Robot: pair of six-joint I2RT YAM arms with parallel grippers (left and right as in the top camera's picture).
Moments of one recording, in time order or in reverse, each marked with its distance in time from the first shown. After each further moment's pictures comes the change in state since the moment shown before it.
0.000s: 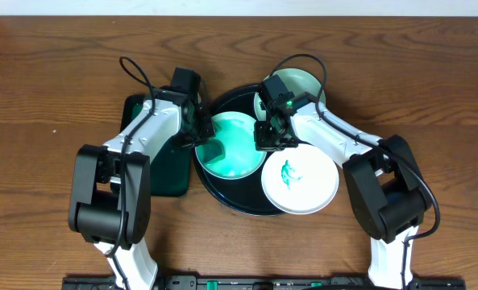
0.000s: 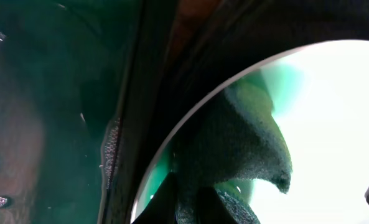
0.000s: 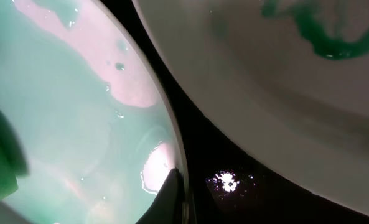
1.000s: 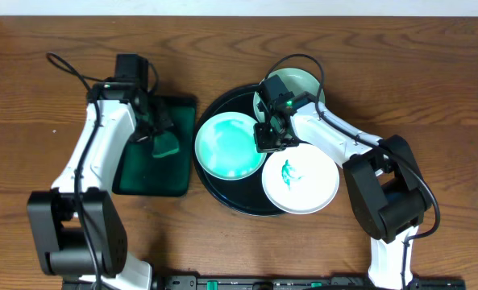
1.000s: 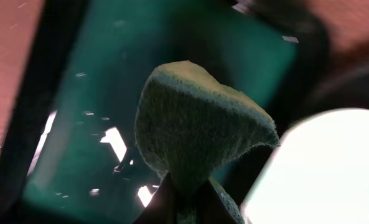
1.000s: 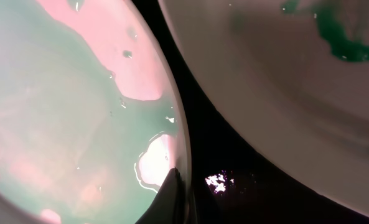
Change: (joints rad) left arm 0.197 -0.211 0.056 -0.186 -0.142 0.033; right arm 0.000 0.000 0.003 -0.012 -0.007 -0.095
